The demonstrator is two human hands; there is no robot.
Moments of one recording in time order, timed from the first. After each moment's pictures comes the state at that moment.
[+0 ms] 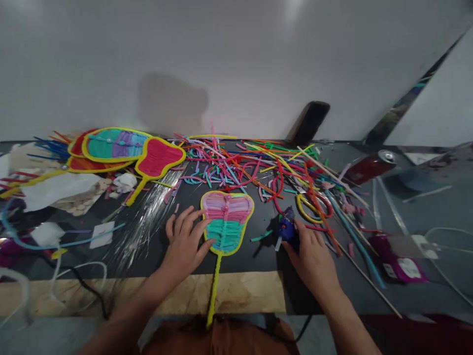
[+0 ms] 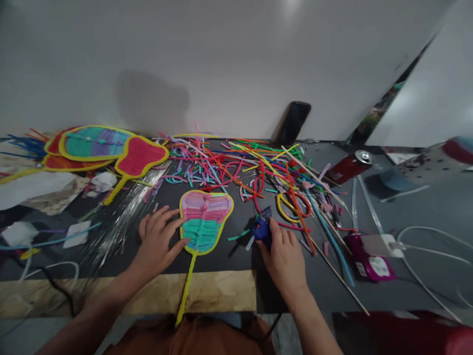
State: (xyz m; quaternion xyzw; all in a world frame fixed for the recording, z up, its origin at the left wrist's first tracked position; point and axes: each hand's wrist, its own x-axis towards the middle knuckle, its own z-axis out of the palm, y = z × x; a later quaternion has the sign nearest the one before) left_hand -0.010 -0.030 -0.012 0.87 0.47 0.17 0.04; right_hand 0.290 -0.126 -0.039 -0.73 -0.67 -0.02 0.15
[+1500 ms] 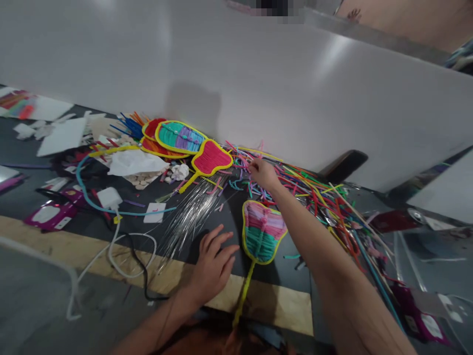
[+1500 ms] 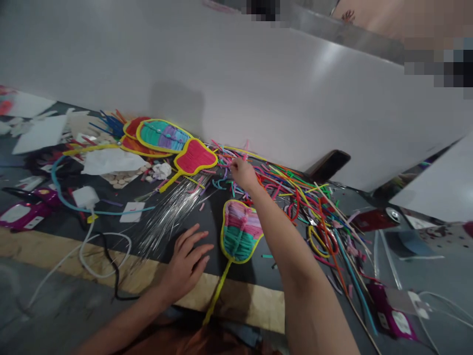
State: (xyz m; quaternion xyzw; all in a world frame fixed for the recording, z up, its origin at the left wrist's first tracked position) left_hand -0.061 -0.084 -0.039 0.80 0.47 0.34 0.13; right_hand 0.127 0.144 0.024 -0.63 -0.75 0.14 0.17
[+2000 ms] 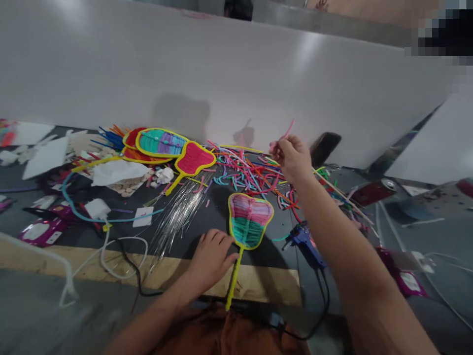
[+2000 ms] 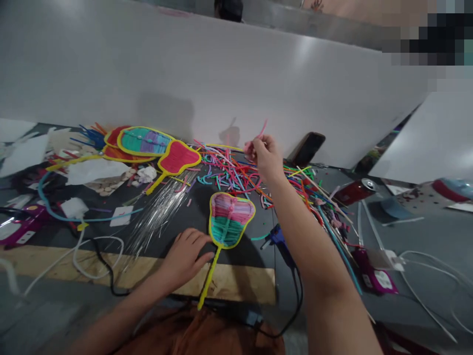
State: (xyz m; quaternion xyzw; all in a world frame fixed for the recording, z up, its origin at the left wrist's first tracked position) left_hand -0.036 -0.072 -0.012 0.86 0.45 0.15 0.18; right_hand 0.198 0.091 0.097 -0.58 -0.62 0.24 0.47
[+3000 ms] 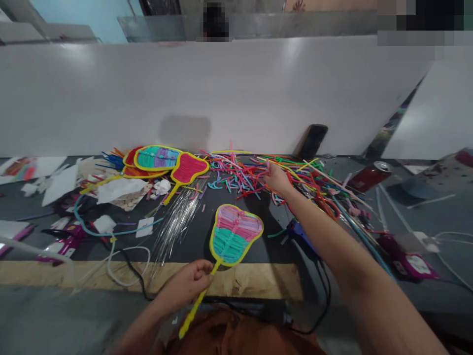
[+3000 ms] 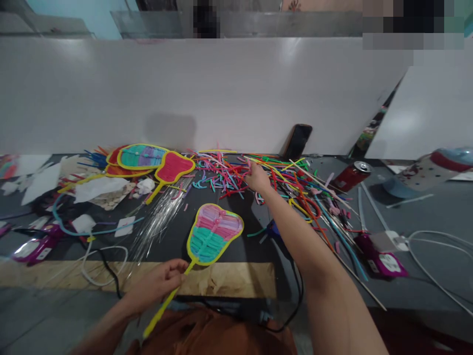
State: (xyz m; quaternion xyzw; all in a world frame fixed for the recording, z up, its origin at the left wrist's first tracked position) left_hand -0.078 -0.104 0.005 0.58 0.55 0.03 0.59; right_hand 0.254 0.087 0.004 -0.73 -0.66 0.12 0.17
